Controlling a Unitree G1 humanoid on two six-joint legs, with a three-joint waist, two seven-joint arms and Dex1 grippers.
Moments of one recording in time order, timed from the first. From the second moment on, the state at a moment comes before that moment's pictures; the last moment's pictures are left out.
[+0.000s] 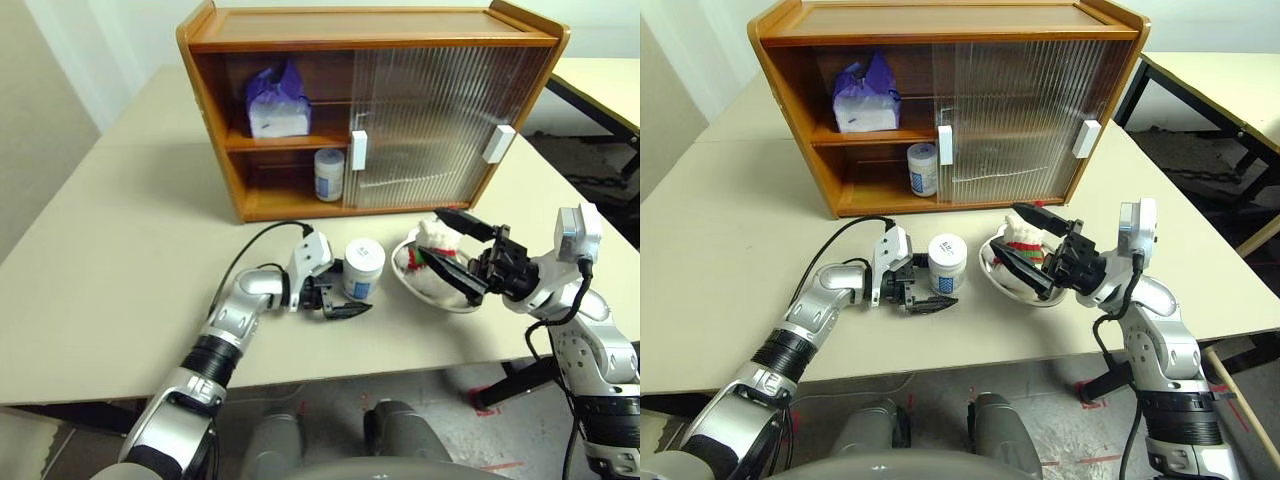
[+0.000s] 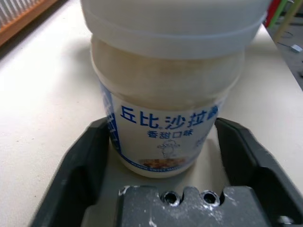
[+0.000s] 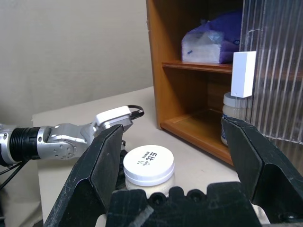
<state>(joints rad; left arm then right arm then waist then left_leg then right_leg) -0.40 0.25 -0.29 0.42 -0.11 0.02 -1.03 -0.07 -0.43 -0.14 -0.14 0.63 0.05 1.06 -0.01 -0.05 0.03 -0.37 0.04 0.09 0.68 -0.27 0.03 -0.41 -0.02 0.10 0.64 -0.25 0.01</state>
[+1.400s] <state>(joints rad) -0.74 0.15 0.03 0.86 -0.05 0.05 -0.25 -0.09 -0.44 -0.13 -0.12 0.63 0.05 1.07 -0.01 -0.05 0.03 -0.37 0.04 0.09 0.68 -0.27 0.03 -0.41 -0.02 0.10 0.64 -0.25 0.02</state>
